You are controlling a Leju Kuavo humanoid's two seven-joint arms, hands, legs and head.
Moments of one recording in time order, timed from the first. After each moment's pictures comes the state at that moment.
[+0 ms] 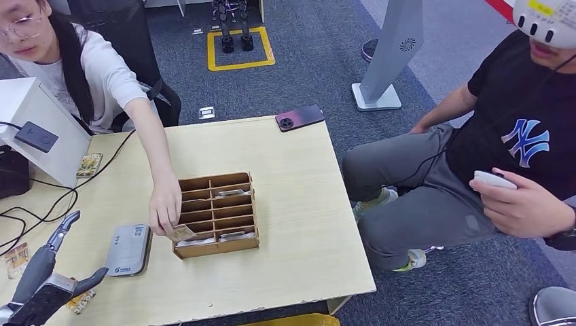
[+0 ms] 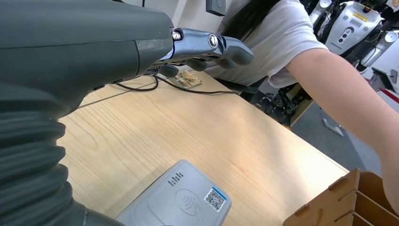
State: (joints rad) left arm 0.00 0.33 0.08 -1.38 -0.56 -0.04 -0.54; right arm -0.05 0.01 0.25 -0.17 0.29 -0.24 0.03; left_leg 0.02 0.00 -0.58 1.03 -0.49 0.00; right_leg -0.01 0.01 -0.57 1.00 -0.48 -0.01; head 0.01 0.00
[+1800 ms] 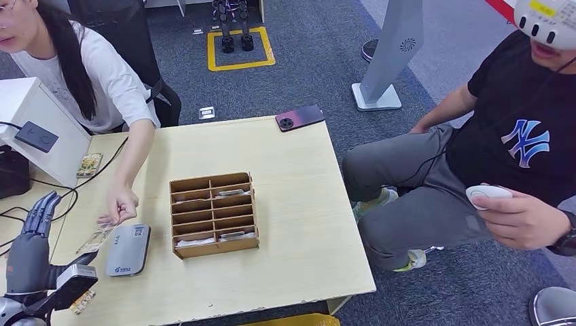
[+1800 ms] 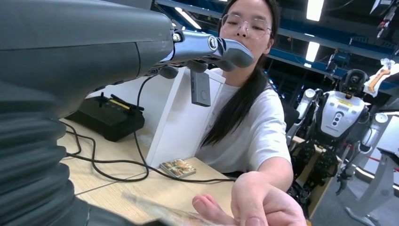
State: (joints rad) left arm -0.04 0.26 0.08 -1.41 -0.78 0.35 -0.52; right arm -0.05 0.02 0.25 -0.17 0.33 -0.24 0.03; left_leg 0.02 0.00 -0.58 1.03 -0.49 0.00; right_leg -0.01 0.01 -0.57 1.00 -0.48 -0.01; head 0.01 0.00
